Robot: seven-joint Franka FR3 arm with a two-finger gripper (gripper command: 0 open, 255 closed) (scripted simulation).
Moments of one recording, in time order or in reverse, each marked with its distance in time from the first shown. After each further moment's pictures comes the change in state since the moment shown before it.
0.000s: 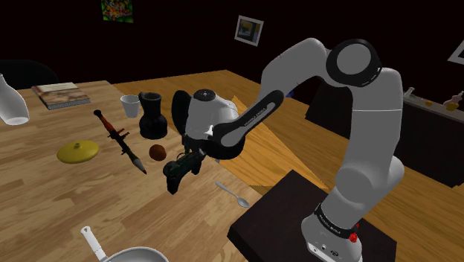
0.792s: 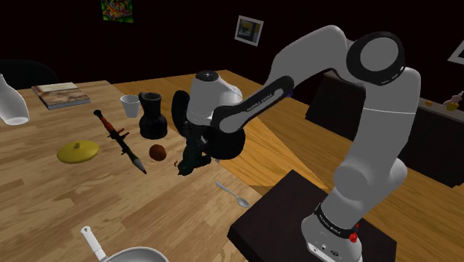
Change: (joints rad) arm -0.086 -0.129 0.112 -0.007 0.166 -0.085 -0.125
